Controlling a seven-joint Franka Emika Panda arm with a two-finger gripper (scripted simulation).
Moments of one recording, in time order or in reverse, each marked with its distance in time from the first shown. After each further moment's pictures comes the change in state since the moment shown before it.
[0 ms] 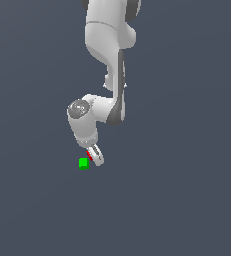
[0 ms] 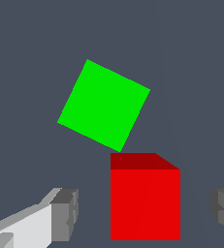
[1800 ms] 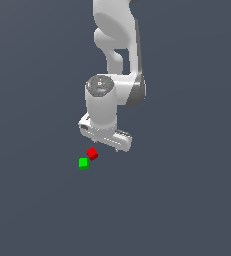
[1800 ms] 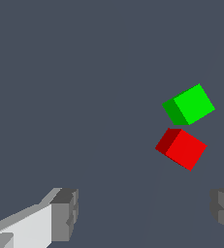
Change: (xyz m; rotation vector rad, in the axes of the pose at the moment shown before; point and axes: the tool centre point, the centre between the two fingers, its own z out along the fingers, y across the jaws) arm -0.053 -0.058 -0.093 0.009 0.006 -0.582
